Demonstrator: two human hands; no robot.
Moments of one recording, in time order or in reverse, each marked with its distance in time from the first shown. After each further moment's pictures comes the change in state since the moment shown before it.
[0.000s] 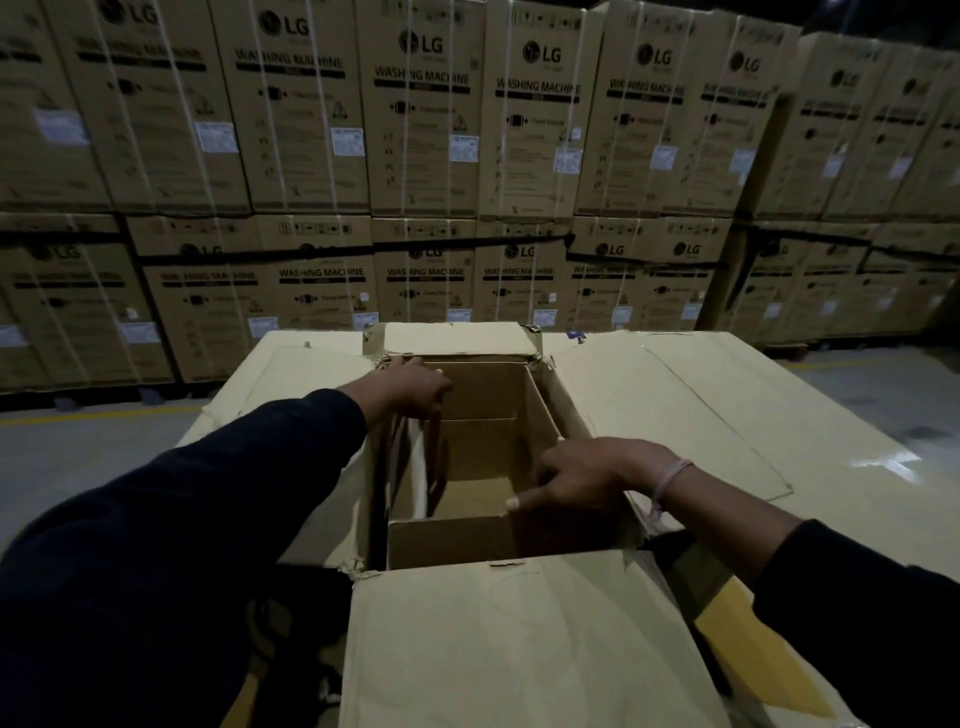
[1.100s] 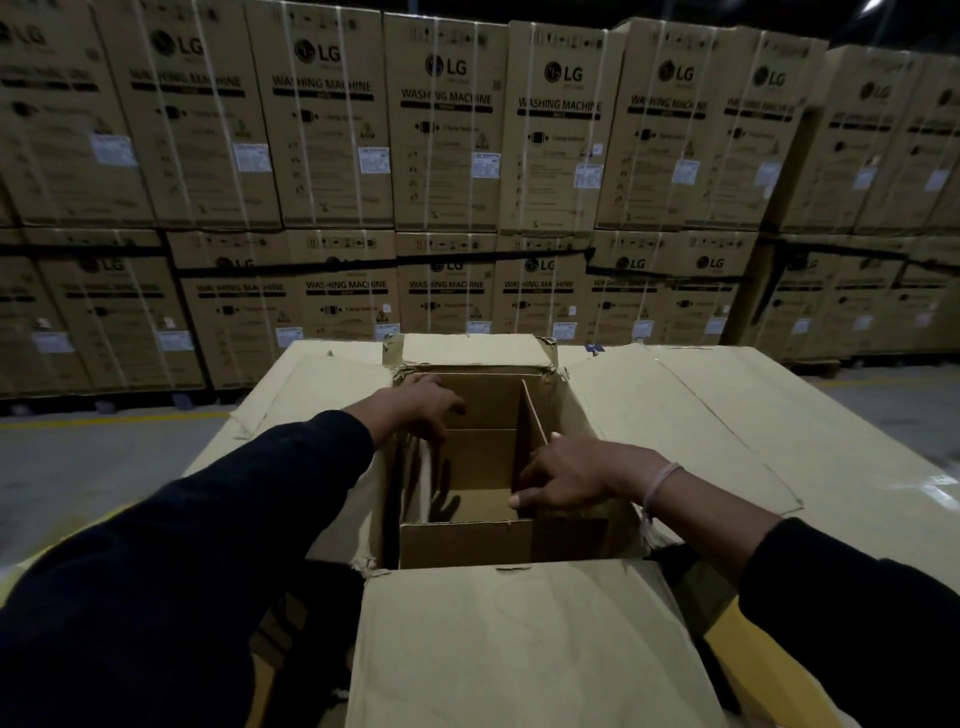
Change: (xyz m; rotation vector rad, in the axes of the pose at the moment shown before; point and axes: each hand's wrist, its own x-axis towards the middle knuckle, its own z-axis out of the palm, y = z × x) left_hand -0.028 0.007 -0.005 -0.078 -0.112 -0.026; right_hand 0.003 -0.011 -0.003 -0.198 0.095 -0.122
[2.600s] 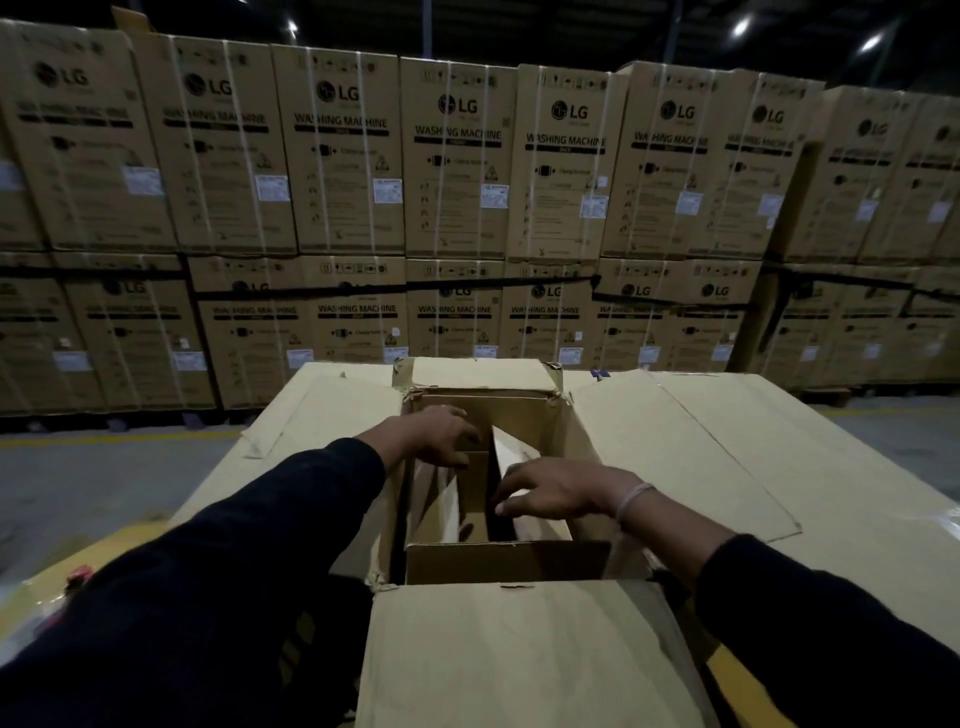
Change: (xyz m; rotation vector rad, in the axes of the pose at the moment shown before) left_hand -0.033 0.020 -0.009 -0.018 0.013 0.080; right_hand 0.016 -0.014 -0.002 0.134 0.078 -0.098
